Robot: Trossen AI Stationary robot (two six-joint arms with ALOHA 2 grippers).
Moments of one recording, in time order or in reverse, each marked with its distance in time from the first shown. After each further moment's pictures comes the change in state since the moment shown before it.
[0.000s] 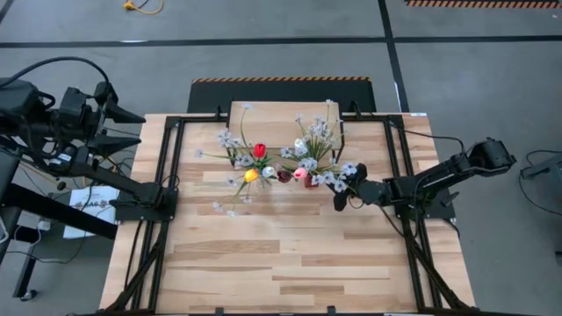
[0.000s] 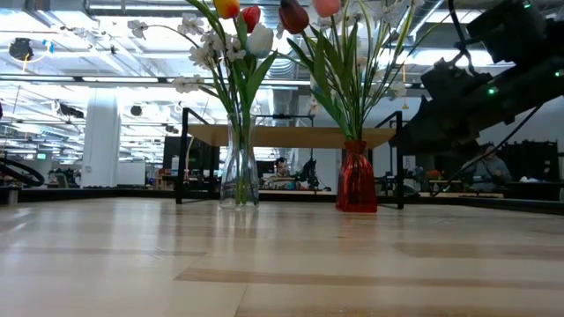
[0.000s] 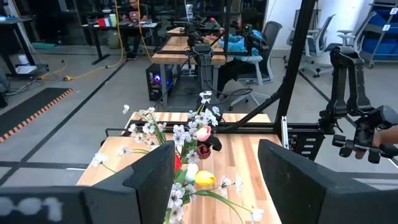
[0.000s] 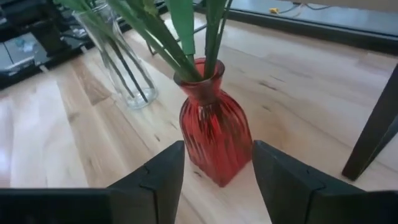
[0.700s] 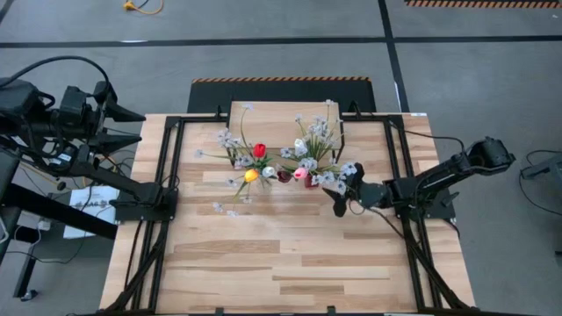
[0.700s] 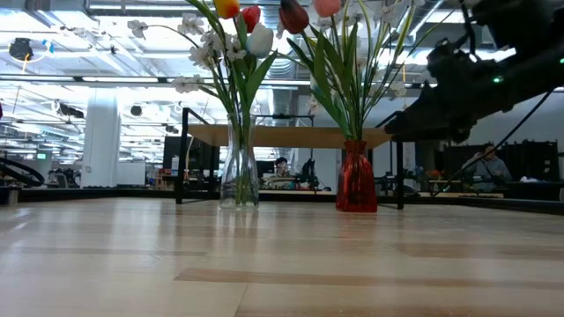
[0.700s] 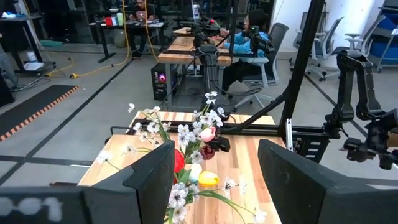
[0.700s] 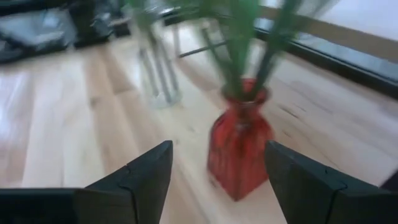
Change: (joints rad) left arm 0.000 0.000 0.000 0.000 -0.026 -0.018; right arm 0.043 0.000 0.031 0.025 0.001 -0.186
